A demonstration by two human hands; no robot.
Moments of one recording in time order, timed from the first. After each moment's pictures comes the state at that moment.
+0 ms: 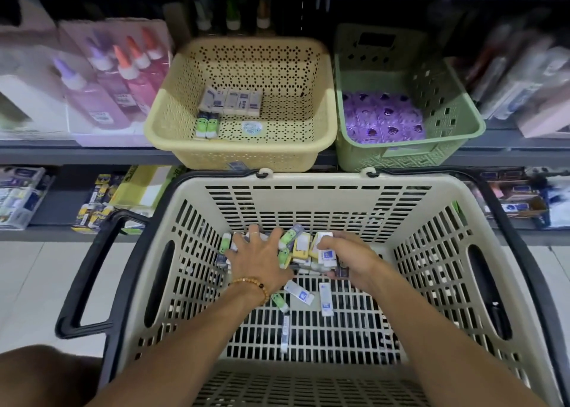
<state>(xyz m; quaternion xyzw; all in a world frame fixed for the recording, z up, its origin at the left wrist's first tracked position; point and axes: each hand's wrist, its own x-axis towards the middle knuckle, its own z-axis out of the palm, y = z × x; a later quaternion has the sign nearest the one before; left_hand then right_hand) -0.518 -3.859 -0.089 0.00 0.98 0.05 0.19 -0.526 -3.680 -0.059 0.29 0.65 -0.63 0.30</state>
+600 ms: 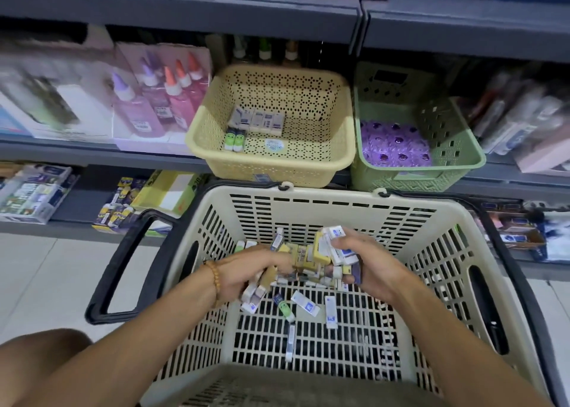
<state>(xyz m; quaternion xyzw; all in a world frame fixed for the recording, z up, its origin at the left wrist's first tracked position) -0.511 -3.910 0.015 -0.12 0.68 0.56 0.46 -0.520 -3.677 -0.005 0.12 0.58 -0.74 0.32</state>
